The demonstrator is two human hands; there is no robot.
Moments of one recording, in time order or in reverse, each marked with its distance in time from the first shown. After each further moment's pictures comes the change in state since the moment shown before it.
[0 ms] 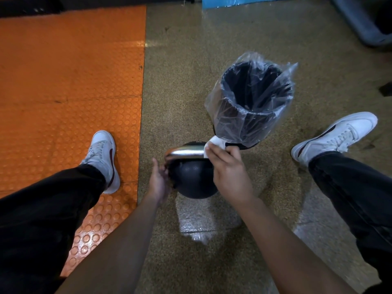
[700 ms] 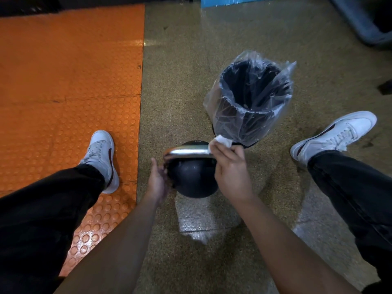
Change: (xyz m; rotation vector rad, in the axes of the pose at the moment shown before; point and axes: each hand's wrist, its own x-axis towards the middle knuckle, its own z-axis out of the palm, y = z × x) left_hand 0.000 -0.001 0.000 -0.010 -0.035 -0.002; right_hand 0.001 0.002 0.001 0.051 0.024 0.123
